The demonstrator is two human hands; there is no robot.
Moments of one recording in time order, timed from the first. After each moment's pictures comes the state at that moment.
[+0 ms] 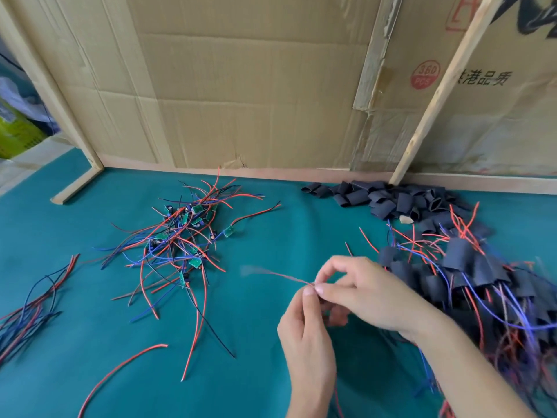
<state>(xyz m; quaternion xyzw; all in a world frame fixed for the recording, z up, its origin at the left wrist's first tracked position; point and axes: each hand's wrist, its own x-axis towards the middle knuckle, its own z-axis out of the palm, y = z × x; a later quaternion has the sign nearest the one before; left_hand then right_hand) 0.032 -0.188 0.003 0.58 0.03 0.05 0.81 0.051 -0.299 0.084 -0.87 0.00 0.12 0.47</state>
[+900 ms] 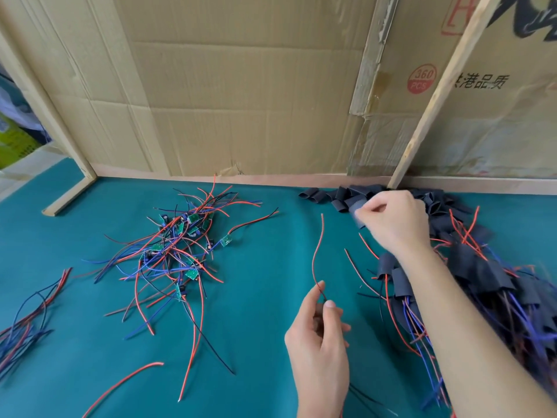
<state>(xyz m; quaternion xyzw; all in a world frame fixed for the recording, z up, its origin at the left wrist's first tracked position) 0.035 -0.199 -0.007 0.61 0.04 0.06 0.79 0.150 -0.358 0.090 -0.89 0.24 -0.24 0.30</state>
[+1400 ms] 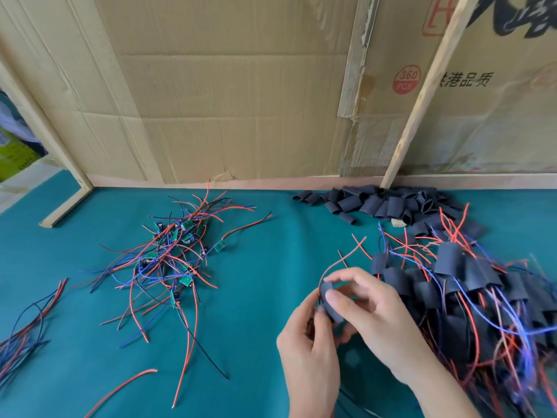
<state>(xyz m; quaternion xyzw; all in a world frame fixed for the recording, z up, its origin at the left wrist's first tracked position) 0.033 -0.195 -0.002 0.65 0.00 0.05 0.75 0.025 -0.304 0.049 -0.74 0.04 -0.06 0.67</state>
